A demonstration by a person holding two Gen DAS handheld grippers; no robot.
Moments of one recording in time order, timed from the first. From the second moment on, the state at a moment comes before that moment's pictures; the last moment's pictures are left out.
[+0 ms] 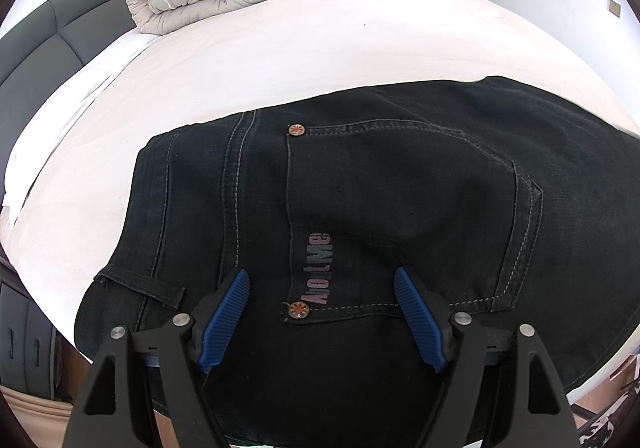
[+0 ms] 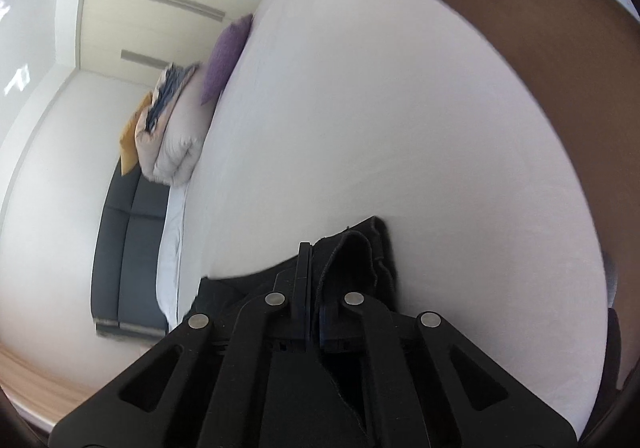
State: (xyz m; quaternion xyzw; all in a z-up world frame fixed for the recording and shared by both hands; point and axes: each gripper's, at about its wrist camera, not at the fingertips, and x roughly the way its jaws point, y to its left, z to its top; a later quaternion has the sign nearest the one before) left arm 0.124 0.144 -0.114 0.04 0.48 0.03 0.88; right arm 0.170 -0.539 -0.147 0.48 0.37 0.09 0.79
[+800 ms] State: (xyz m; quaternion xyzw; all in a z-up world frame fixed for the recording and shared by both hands) left arm 0.236 -0.164 -0.099 0.14 0.44 -0.23 0.86; right arm 0.165 -0.539 -0.194 0.48 0.34 0.09 0.80
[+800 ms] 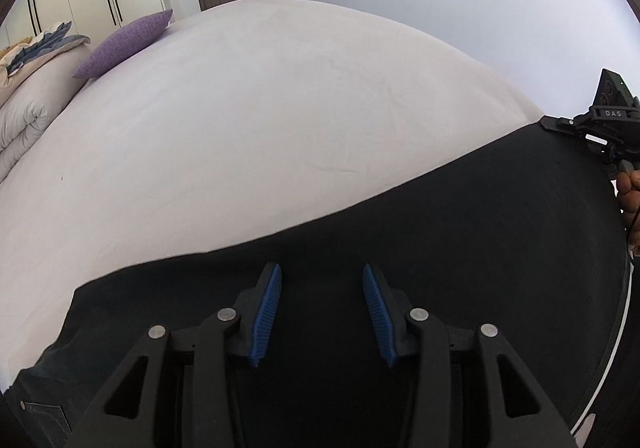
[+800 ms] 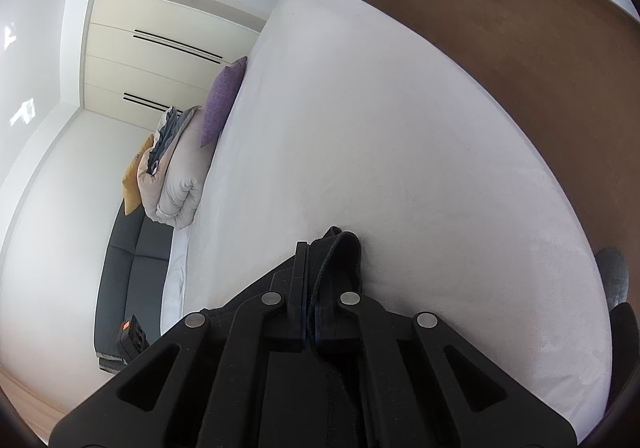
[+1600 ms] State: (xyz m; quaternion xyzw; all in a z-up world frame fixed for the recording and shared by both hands) left arm 0.152 -0.082 -0.125 0.04 0.38 -0.17 0.91; right arm 0.093 -0.382 -0.140 0.46 0.33 0.23 0.79
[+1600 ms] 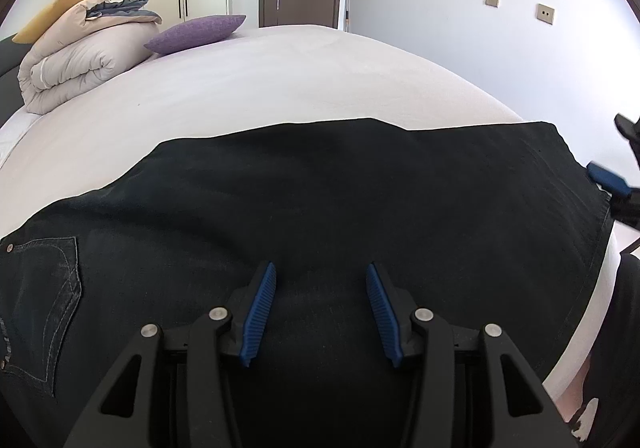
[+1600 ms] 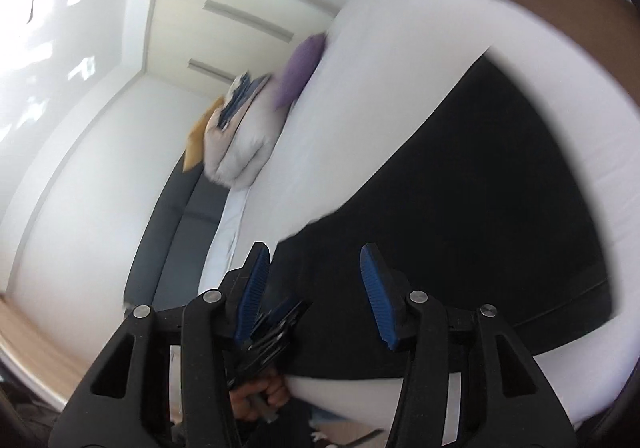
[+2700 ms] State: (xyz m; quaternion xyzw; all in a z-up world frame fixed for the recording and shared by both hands) left arm 0.184 0.014 -0.090 -0.10 0.40 -0.13 0.90; right arm 0.192 -0.274 -0.165 0.49 0.36 0.19 0.77
